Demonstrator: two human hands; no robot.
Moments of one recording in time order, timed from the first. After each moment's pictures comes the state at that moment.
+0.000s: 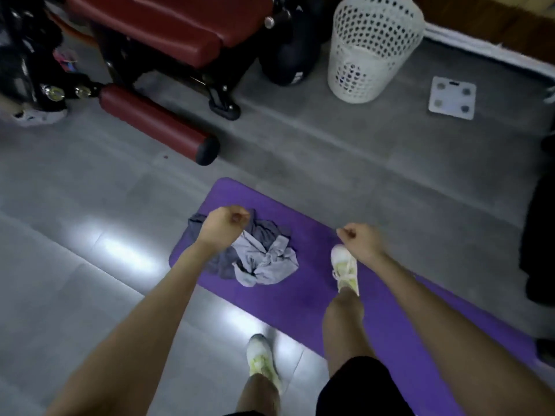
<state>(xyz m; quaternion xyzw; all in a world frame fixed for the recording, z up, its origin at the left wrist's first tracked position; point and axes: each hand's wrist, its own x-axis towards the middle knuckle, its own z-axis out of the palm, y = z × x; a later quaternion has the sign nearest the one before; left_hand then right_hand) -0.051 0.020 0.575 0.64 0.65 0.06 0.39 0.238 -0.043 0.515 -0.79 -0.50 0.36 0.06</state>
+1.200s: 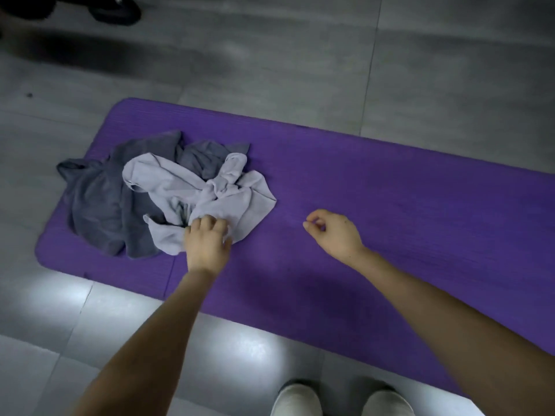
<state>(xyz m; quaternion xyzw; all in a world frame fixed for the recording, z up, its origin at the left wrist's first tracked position) -0.040 -0.190 -0.069 0.82 0.56 -0.02 0.07 0.208 -0.269 -0.034 -0.79 -0.47 0.37 0.16</state>
